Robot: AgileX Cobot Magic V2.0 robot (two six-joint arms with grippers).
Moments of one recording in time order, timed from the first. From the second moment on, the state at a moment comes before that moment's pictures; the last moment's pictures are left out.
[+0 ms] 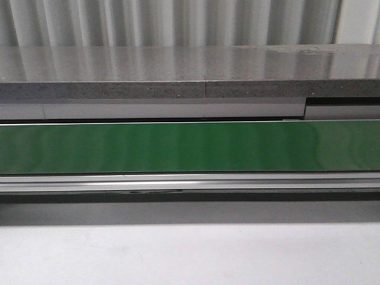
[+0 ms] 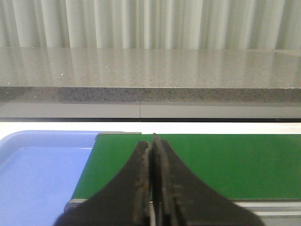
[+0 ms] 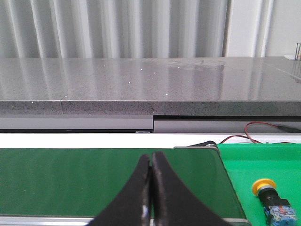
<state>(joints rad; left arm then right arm) -0.04 -0.01 0.00 0.00 0.09 0.00 -0.04 -0.01 -0.09 0.02 0.14 0.01</state>
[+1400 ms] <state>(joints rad) -0.04 -0.01 0.00 0.00 0.09 0.00 -0.09 1.05 -0.87 0.00 0.79 0.04</state>
